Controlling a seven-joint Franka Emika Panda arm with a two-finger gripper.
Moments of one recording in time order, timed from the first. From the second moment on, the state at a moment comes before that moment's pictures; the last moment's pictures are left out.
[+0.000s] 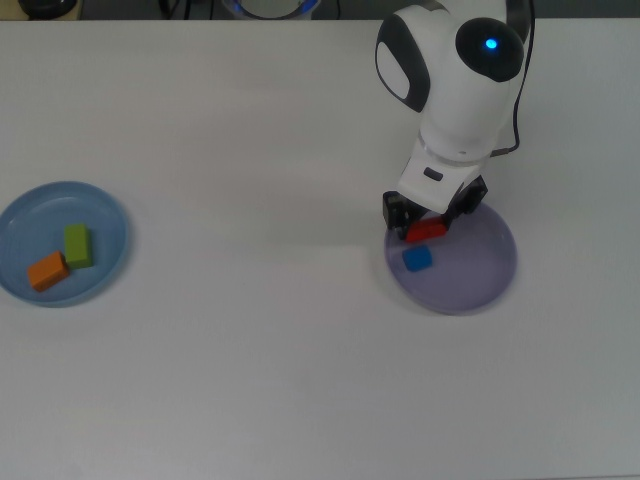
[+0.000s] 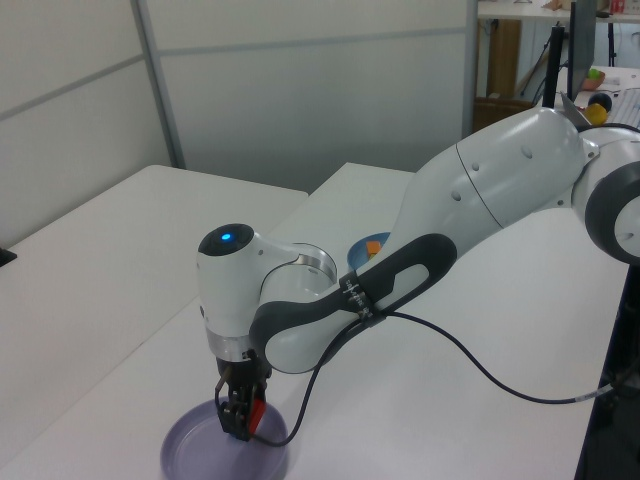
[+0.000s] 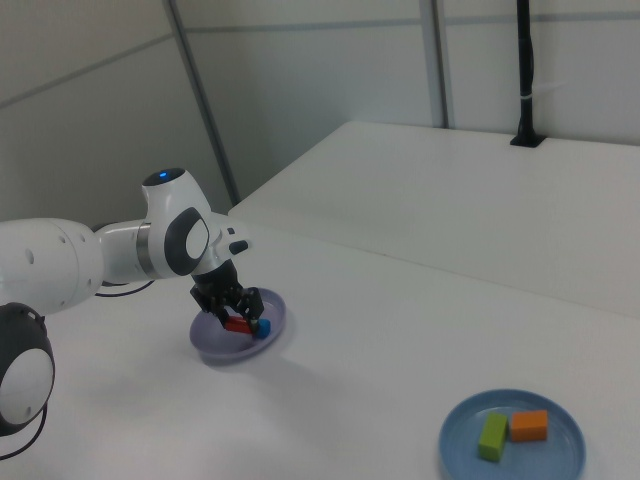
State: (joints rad) arm 0.16 0.49 0.25 -1.64 -0.21 2.19 0.26
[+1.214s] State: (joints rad) arm -0.18 0.06 0.19 -1.61 -0.13 1.66 0.11
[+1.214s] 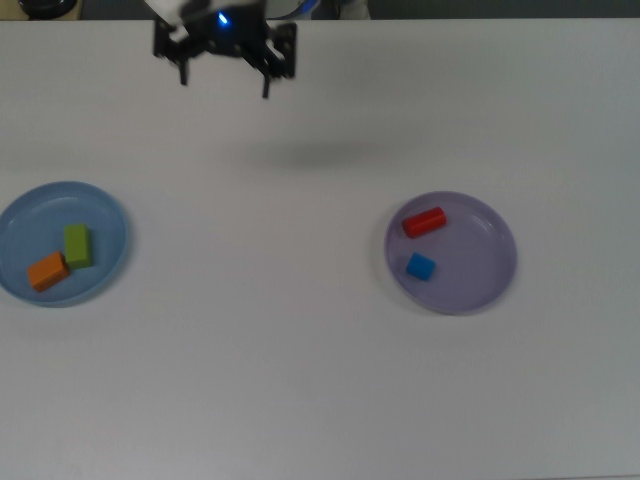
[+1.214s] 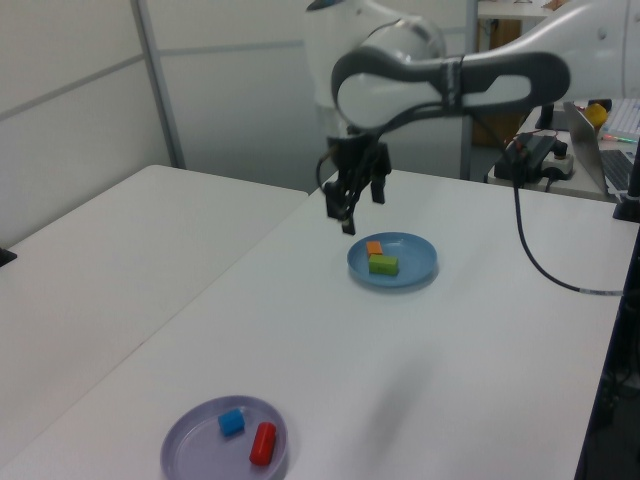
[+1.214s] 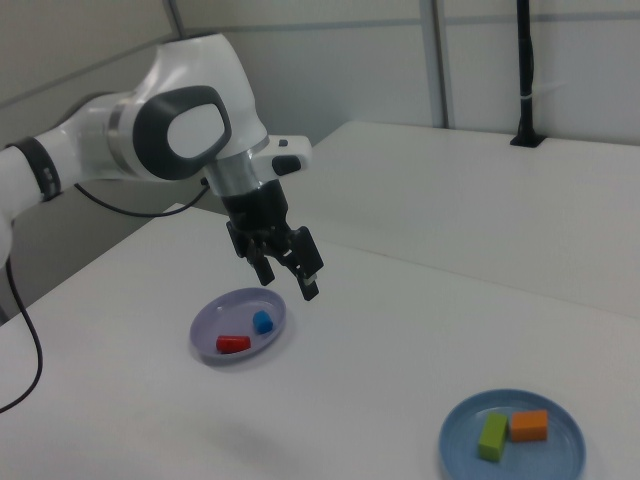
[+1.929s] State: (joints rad) arm -0.18 -0.07 0.14 -1.72 -0.08 1.70 0.07
